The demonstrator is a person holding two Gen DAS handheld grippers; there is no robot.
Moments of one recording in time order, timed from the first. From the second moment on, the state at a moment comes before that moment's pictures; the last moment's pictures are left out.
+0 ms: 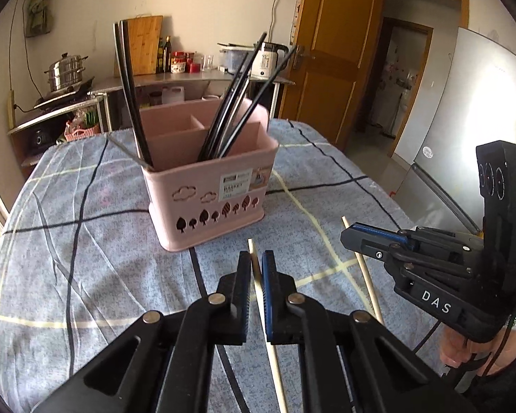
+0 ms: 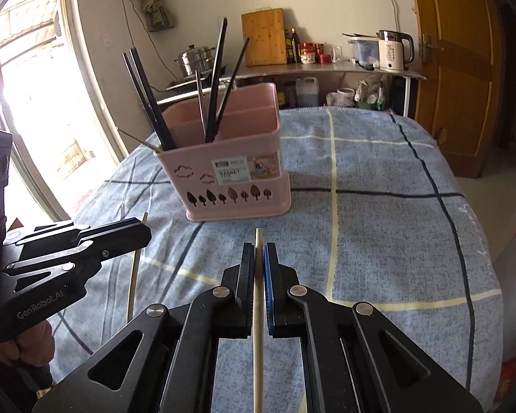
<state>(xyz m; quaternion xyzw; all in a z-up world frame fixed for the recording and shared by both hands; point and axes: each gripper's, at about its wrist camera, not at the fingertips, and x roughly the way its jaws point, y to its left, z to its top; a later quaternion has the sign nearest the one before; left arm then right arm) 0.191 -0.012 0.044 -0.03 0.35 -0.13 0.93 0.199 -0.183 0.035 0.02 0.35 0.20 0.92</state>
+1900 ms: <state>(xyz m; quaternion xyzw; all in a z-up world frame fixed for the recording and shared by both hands) 0.218 -0.009 0.078 -0.02 0.34 -0.15 0.93 0.189 -0.187 0.095 0.00 0.27 0.21 0.94</state>
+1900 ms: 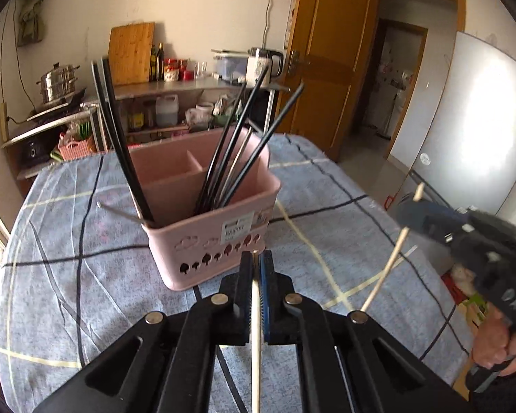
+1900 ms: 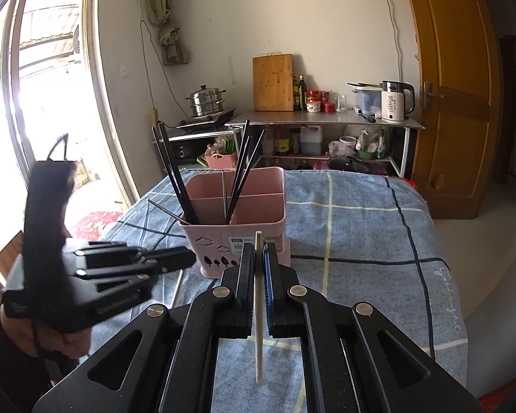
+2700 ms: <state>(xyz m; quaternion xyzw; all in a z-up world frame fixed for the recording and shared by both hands) 0.185 0.006 0.129 -0.01 0.27 -0.16 0.95 0.181 -0.177 0.111 -0.01 0.25 0.21 0.94</state>
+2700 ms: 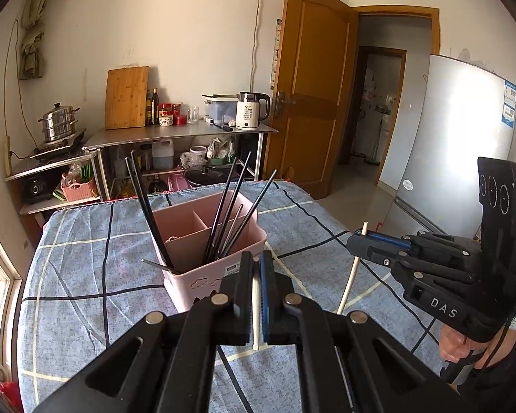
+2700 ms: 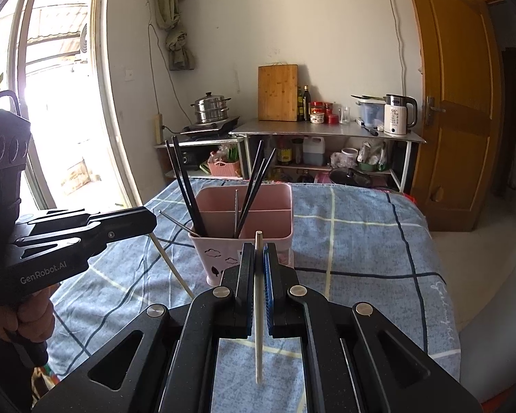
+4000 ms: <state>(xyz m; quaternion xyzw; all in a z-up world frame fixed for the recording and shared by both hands) 0.266 0.076 0.190 -0.04 0.23 -0.11 0.97 0.269 -0.106 0.173 0.01 0.14 0.26 0.96</state>
